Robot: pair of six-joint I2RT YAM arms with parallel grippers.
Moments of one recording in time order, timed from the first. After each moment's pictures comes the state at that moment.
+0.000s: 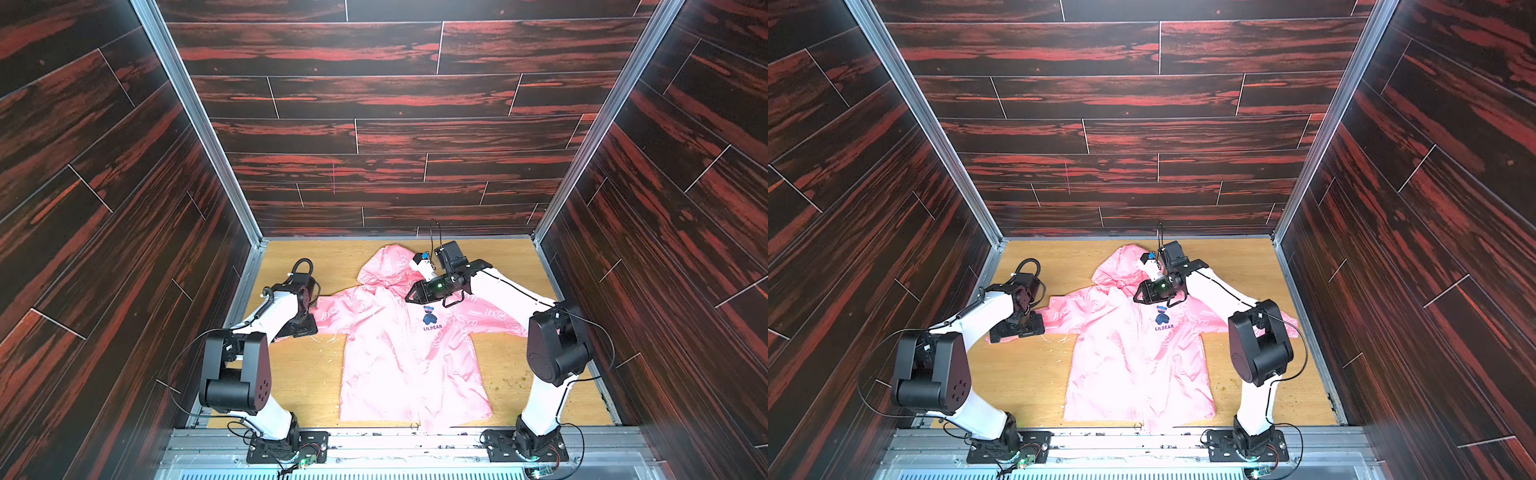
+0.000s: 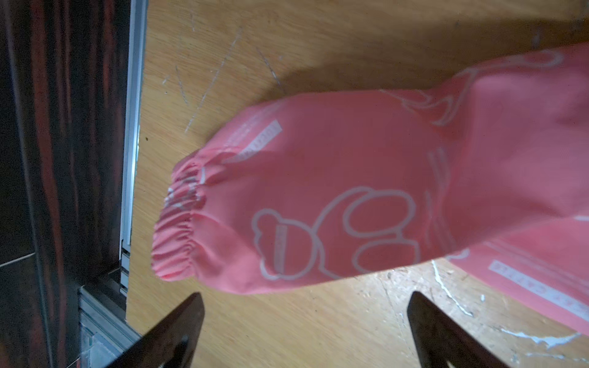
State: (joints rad) left arm -0.04 1.61 1.06 -0.94 -0.36 -0.43; right arm 0.49 1.87 1.47 -0.63 -0.57 0.13
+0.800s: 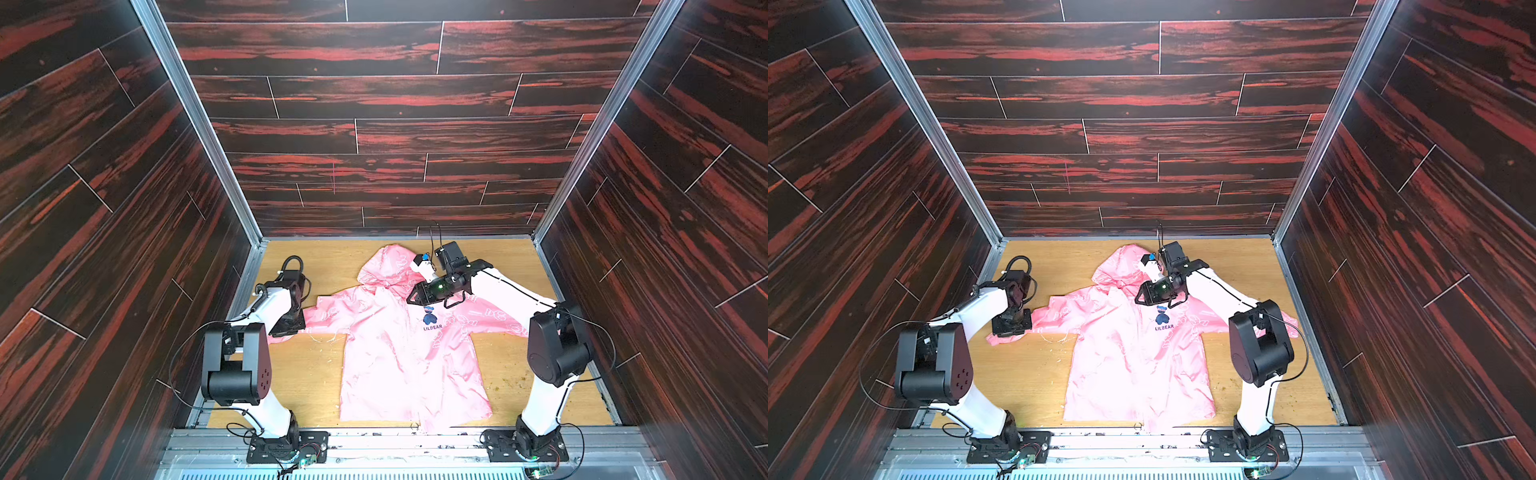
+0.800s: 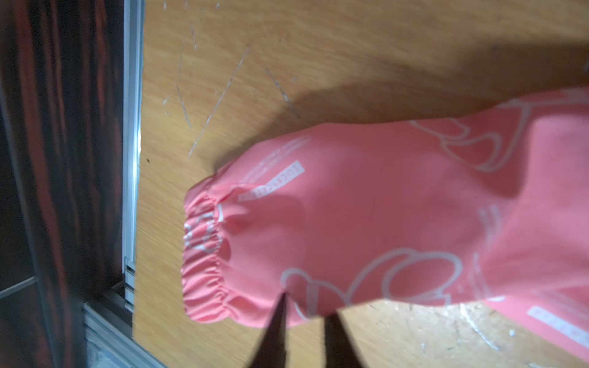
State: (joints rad) left arm 0.03 1.66 1.09 -0.93 -0.32 -0.33; right arm 0.49 1.86 1.46 -0.66 -0.55 0.11
